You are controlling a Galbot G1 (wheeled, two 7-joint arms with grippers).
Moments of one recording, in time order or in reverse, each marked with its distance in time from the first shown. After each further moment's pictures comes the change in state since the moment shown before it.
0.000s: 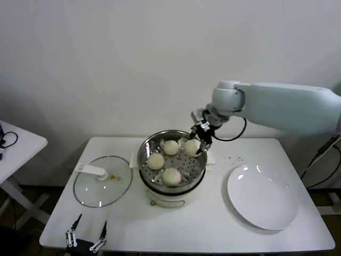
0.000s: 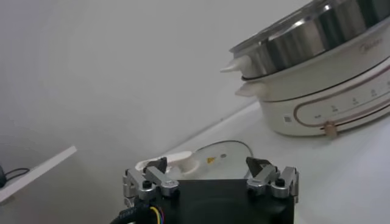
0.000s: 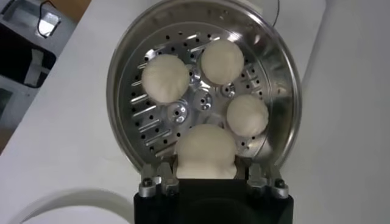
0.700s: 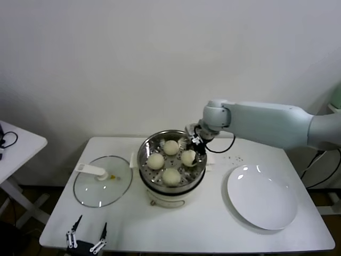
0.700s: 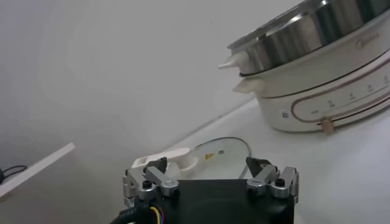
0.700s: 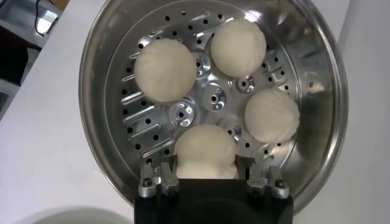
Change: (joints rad) left arm 0.000 0.000 -0.001 0.010 0.005 -0.004 0.000; right arm -0.169 0.054 0.055 -0.094 -0.077 -0.009 0.021
